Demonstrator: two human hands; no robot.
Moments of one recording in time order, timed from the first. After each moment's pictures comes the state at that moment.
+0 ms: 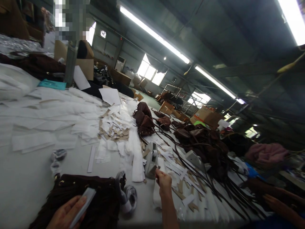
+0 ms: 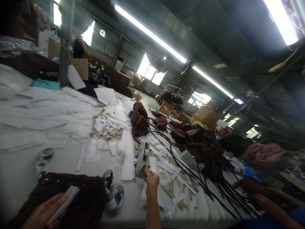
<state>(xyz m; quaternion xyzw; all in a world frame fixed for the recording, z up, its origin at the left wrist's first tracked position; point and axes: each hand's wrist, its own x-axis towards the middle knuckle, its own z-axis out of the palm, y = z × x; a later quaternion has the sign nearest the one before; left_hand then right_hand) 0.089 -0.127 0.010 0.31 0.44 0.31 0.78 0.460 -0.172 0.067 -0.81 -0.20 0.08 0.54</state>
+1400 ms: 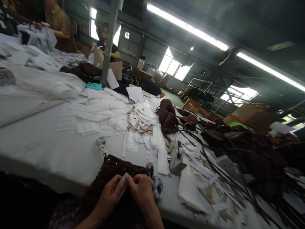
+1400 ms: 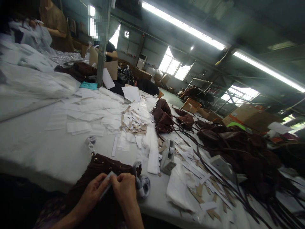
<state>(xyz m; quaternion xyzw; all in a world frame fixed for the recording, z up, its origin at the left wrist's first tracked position) 0.083 -0.136 0.023 0.50 0.36 0.40 0.68 0.214 -0.152 0.096 -0.78 -0.54 0.20 0.26</state>
